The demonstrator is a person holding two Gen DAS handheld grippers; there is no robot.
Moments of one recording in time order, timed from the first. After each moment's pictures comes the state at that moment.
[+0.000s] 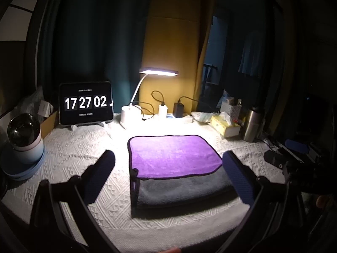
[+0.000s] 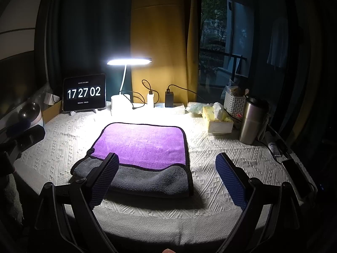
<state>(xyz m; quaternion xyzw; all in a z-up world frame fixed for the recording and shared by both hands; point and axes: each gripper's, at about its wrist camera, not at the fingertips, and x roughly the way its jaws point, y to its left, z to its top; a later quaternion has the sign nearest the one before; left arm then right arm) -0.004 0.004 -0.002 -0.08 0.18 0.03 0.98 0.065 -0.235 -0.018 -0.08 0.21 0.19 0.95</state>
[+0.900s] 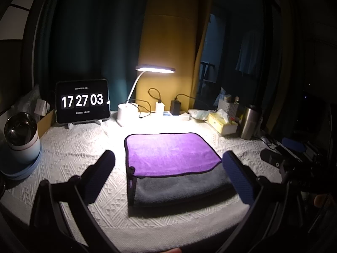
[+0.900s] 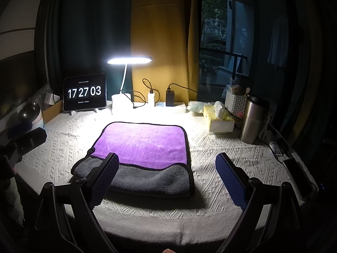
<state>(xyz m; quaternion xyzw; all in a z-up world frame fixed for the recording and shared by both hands) -0.001 0.004 -0.001 -0.08 0.19 0.02 0.98 0.064 -0.234 -0.018 -0.08 0.22 0.19 0.95</state>
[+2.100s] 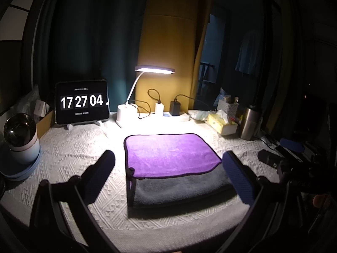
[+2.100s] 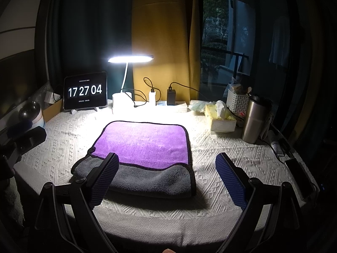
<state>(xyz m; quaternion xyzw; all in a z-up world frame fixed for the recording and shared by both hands) -0.001 0.006 -0.003 -0.08 0.19 0.01 0.98 0.065 -0.232 -0.020 -0.08 0.22 0.19 0.95</state>
